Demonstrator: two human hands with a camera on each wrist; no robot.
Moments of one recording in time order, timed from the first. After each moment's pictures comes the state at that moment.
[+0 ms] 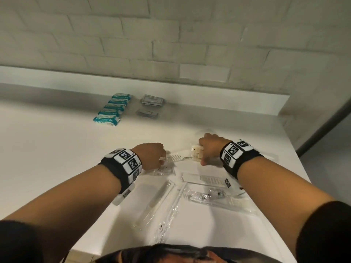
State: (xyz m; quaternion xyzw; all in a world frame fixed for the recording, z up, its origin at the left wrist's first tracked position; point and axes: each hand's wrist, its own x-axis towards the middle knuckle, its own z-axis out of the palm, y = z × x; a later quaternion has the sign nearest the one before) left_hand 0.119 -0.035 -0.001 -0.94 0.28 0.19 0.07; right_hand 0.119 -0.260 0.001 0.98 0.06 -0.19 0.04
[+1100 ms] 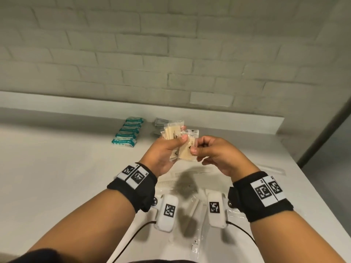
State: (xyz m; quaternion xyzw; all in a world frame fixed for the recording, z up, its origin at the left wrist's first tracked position) left_hand 0.093 0.000 0.068 -0.46 0.12 0.21 -0.85; right_hand 0.054 -0.166 0.090 0.75 0.00 -0.08 -0.65
